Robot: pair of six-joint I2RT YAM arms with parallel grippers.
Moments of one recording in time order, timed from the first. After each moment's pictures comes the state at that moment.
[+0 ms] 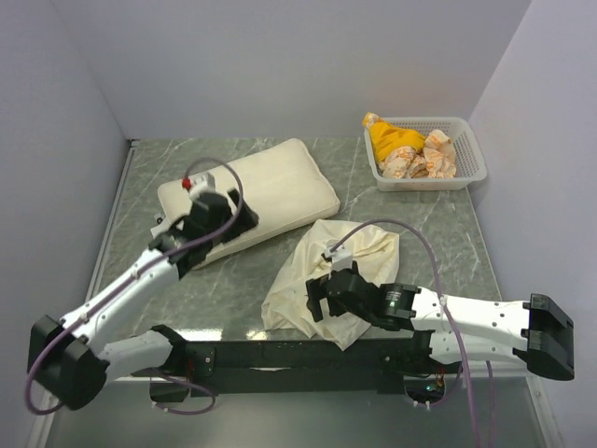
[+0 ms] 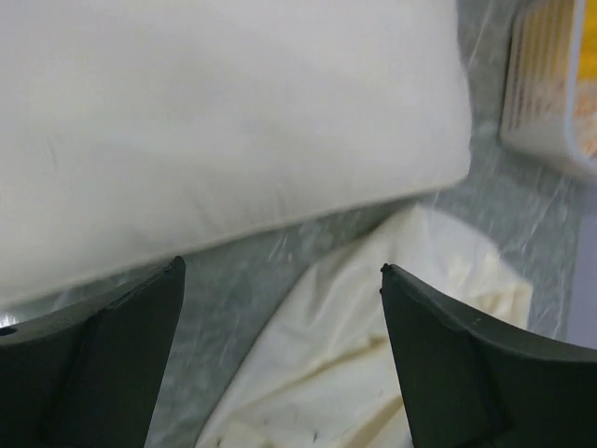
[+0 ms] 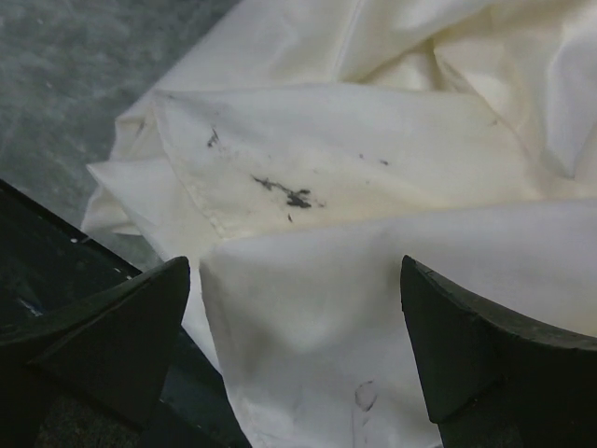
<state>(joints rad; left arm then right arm) -0.46 1.16 0.96 -0.38 -0.24 -0.85 1.17 1.00 0.57 -0.33 0.34 0.62</state>
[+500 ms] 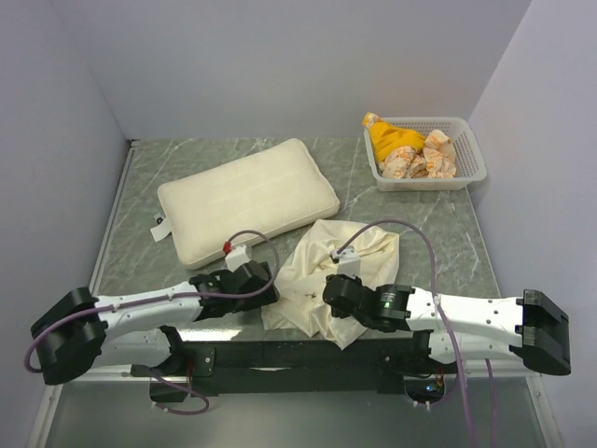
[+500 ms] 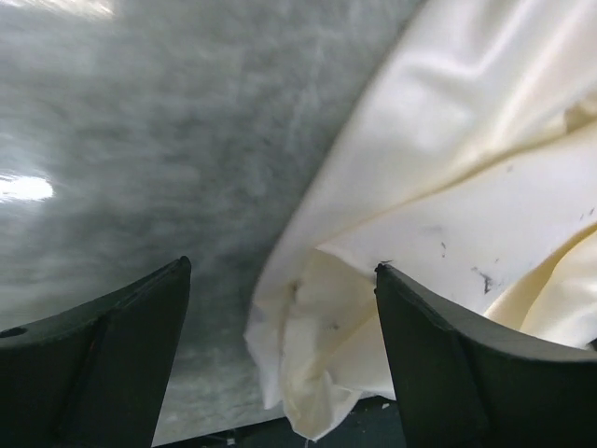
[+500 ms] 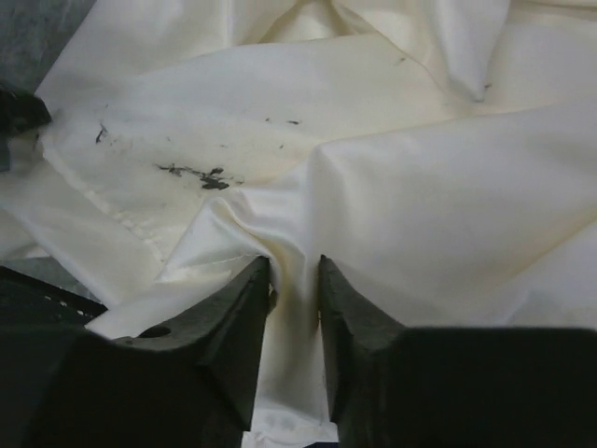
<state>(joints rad) -0.97 1.12 0.49 -0.33 -0.31 -1.15 1.22 1.06 0.57 -0.49 0.49 0.80</state>
